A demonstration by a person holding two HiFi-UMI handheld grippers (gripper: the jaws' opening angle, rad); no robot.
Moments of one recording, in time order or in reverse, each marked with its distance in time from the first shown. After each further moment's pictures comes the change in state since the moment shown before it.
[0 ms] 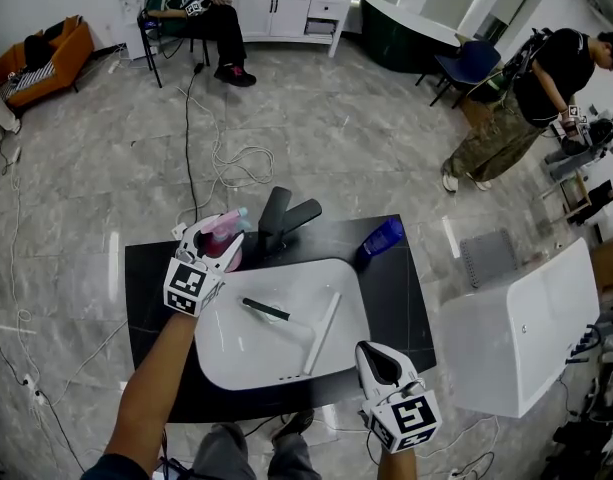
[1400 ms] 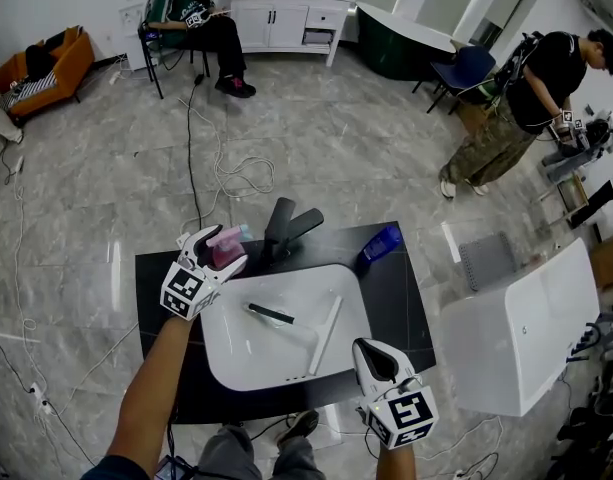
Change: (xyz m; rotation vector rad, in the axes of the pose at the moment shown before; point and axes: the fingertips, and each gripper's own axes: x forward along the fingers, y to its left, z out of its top) left arm -0.021 -0.001 -0.005 0.004 0.051 -0.154; right arm -0.005 0.019 0.027 -0.004 -0.015 0.002
